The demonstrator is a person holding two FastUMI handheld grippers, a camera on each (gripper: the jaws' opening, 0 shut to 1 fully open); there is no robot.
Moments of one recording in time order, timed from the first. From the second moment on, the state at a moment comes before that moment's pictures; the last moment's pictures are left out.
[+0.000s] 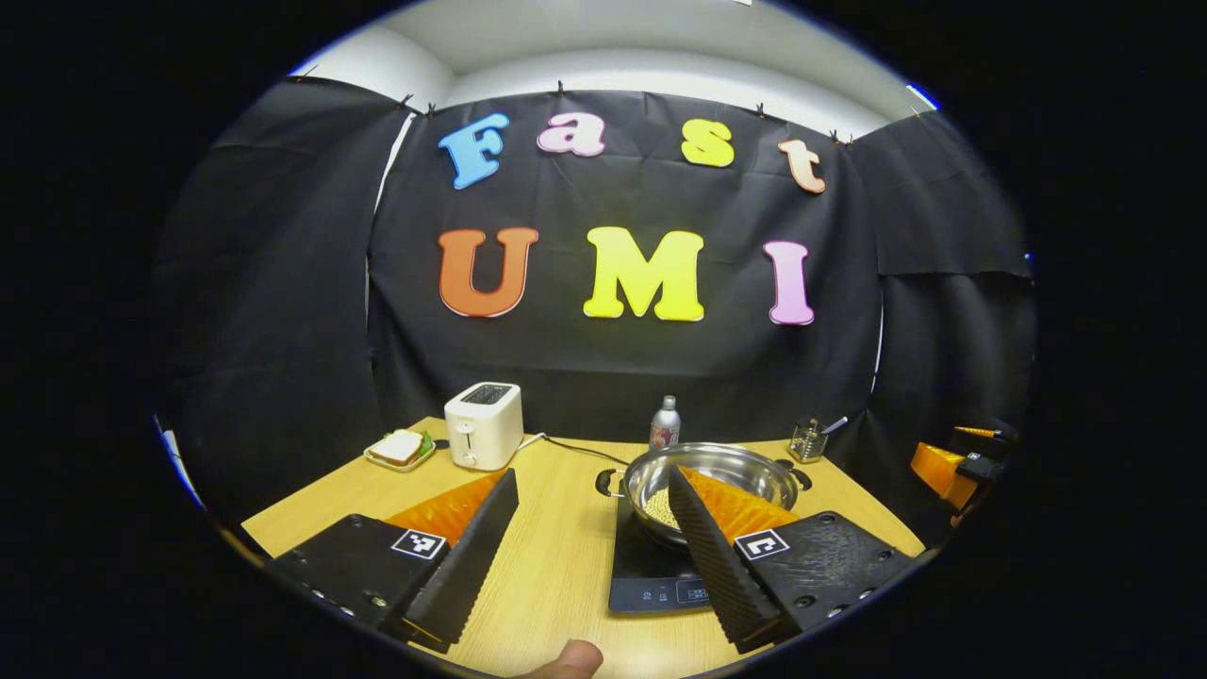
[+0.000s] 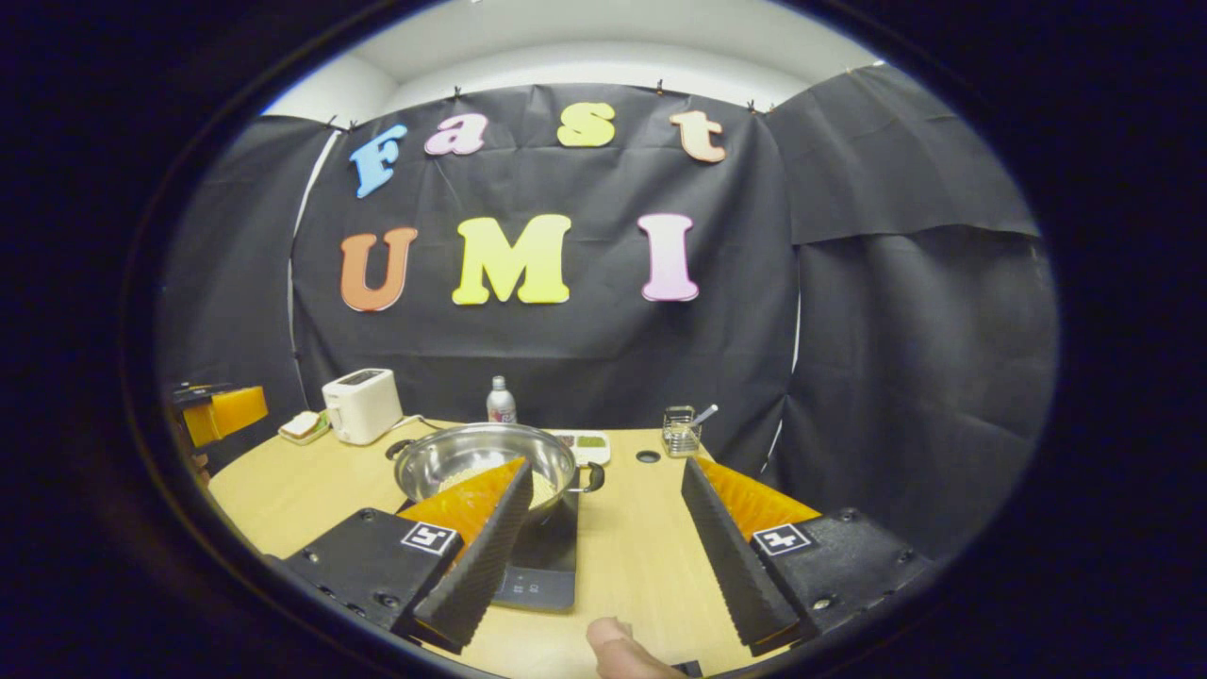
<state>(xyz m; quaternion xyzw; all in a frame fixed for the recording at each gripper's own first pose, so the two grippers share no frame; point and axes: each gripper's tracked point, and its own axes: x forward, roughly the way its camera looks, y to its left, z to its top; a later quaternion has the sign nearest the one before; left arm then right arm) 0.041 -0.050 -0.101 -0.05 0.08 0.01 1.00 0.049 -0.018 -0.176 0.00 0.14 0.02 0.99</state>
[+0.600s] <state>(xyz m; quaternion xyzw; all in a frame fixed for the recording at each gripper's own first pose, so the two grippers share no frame) -0.025 -0.033 -0.033 -0.05 0.01 0.01 1.00 -0.034 -0.026 -0.054 0.01 0.01 0.02 1.00</state>
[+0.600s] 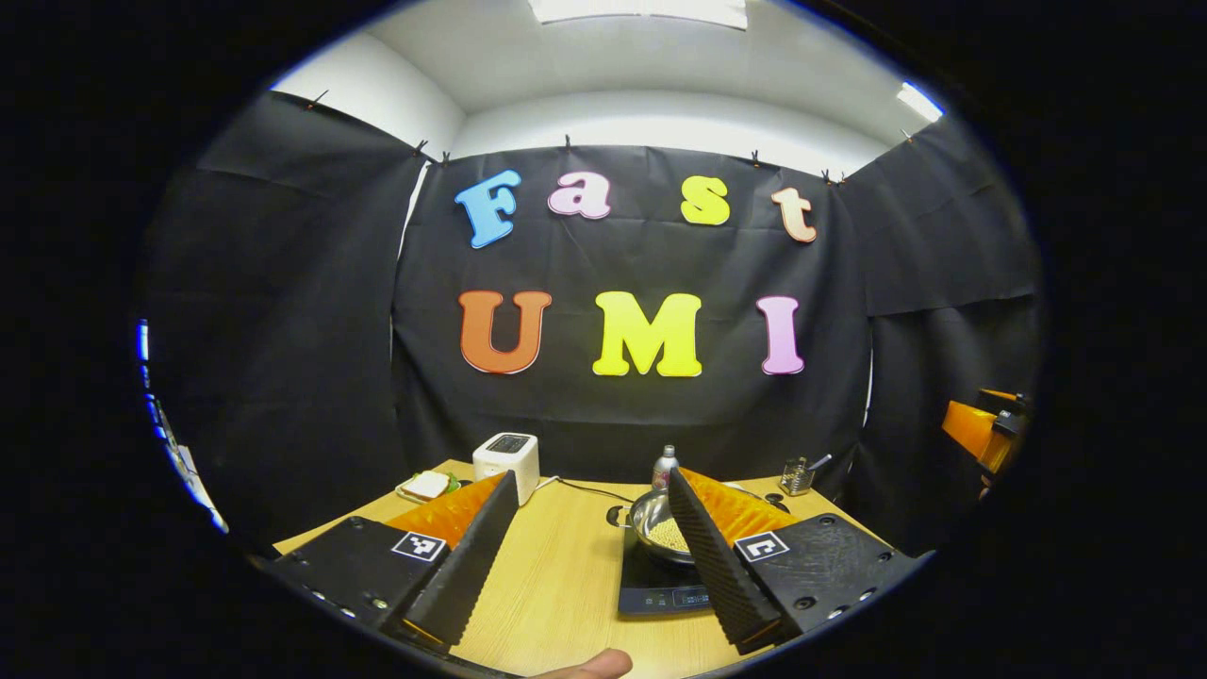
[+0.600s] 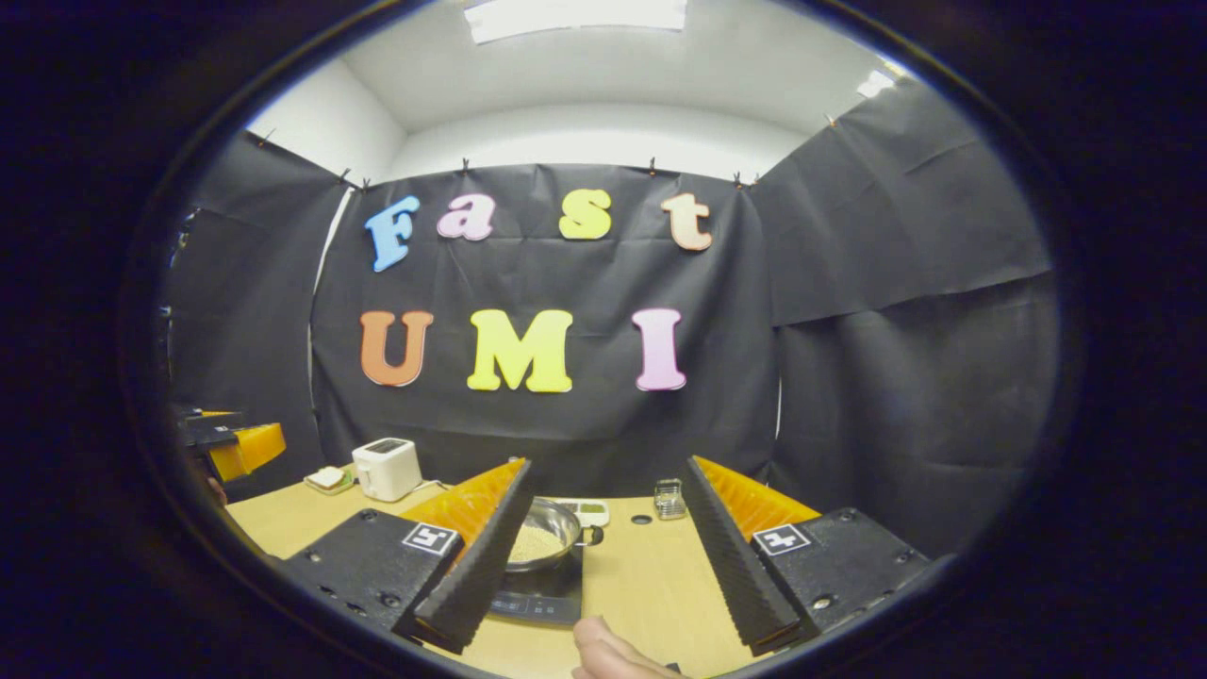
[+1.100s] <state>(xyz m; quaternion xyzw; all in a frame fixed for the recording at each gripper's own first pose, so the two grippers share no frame) -0.053 -0.049 -0.019 -0.04 -0.03 -0.01 1.00 -0.063 -0.032 -0.044 0.00 -0.04 0.02 1.00</state>
